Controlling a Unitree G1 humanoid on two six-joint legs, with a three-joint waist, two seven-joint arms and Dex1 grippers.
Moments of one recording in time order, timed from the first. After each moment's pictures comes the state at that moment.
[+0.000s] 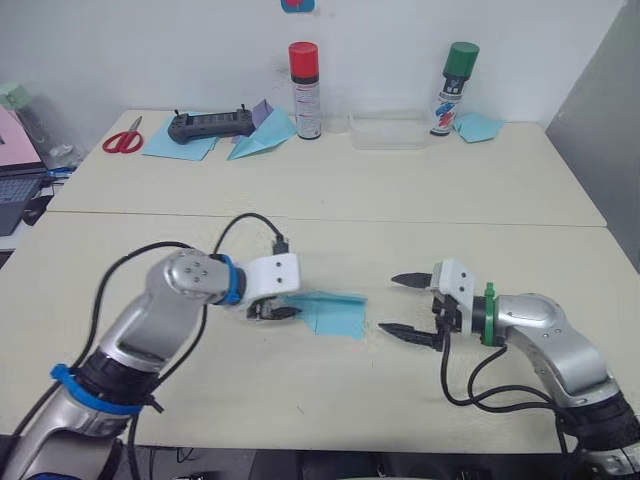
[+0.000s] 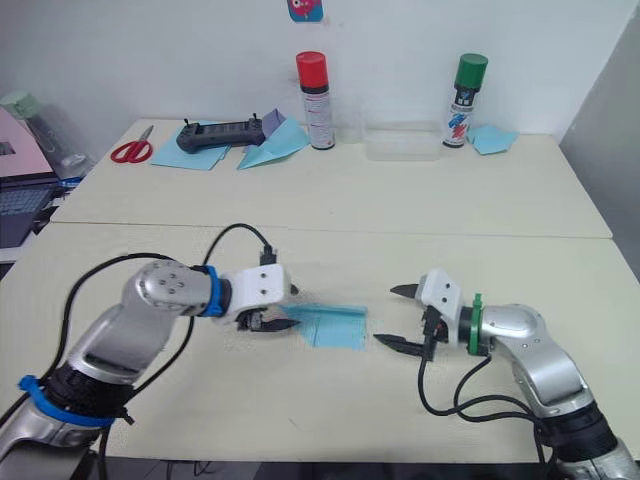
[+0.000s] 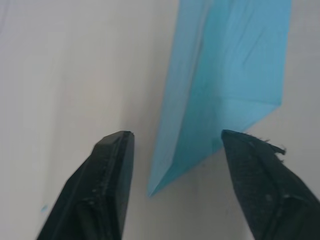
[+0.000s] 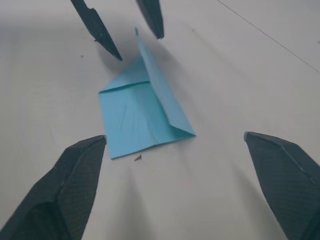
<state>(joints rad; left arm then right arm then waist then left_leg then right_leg) -0.46 0.82 -0.22 -0.25 0.03 0.49 -1.16 -0.24 -0.61 0.18 -0.26 0.29 0.36 0.96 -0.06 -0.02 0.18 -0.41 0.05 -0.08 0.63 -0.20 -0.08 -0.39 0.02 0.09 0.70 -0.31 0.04</state>
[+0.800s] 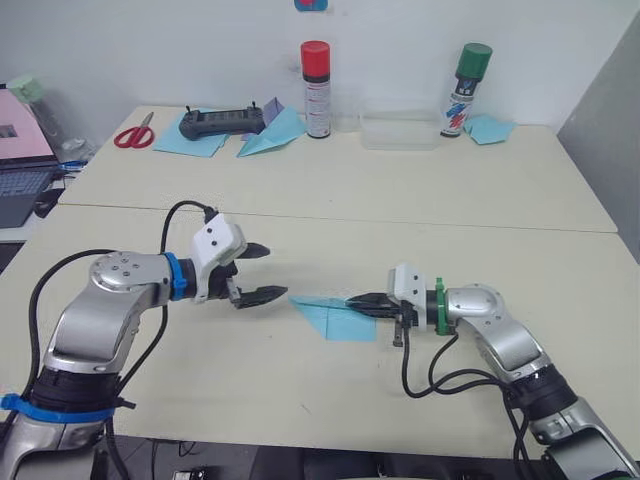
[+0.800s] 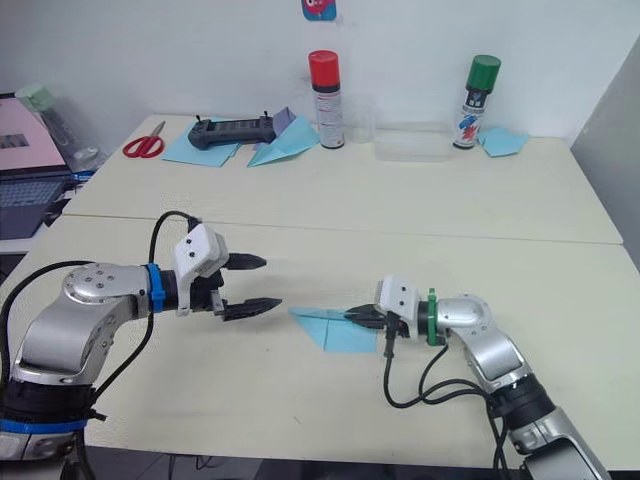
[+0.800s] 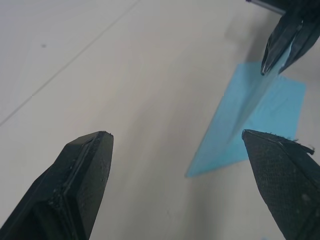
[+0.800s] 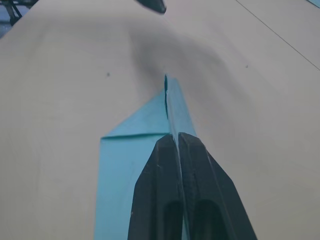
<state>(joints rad) -0.37 0.79 0.04 -0.23 -0.32 0.61 -1.06 -0.36 -0.49 0.33 0.00 0.18 0.07 1.03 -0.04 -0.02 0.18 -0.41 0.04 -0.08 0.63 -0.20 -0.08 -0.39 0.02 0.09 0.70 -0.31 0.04</state>
